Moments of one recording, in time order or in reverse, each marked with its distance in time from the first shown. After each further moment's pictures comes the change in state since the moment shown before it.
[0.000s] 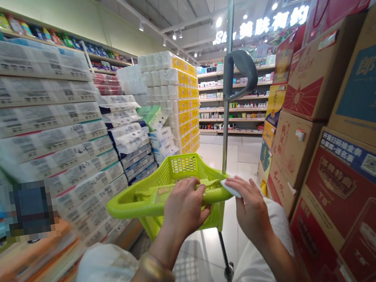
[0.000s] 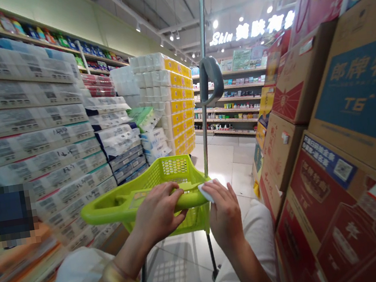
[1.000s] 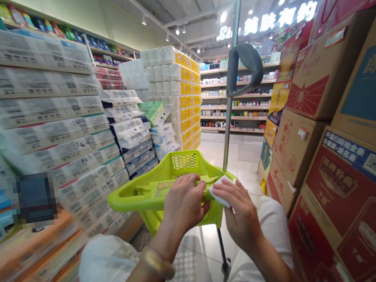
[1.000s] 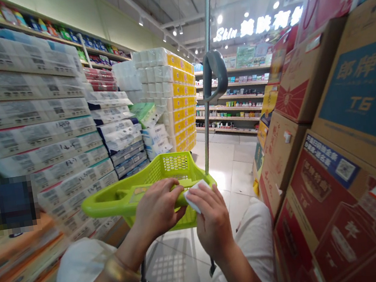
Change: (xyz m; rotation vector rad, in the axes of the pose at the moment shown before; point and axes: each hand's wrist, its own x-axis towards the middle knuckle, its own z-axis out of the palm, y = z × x) left_hand -0.003 0.001 0.000 0.030 0.015 0.003; right_hand -0.003 -0.018 0.000 0.117 -0.050 -0.072
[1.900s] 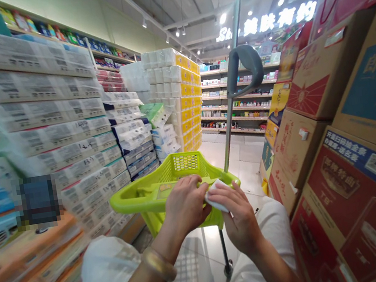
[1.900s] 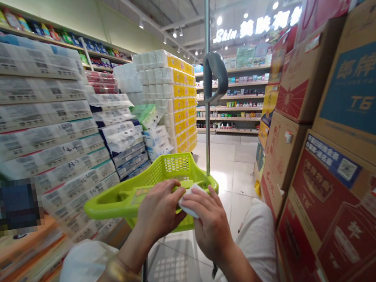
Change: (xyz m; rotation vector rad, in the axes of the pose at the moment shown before) left_hand -0.002 0.001 0.001 0.047 0.028 0.028; right_hand 0.004 -0.012 -0.002 0.096 -0.077 -0.007
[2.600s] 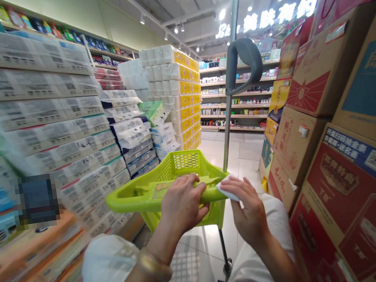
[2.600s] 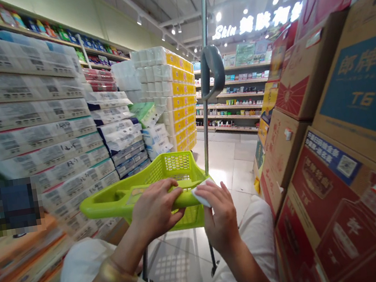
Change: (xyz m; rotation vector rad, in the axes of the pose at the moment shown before) left_hand -0.004 -0.005 -0.005 0.011 -0.020 0.011; right_hand -0.003 0.011 -0.006 -0.039 0.134 0.091
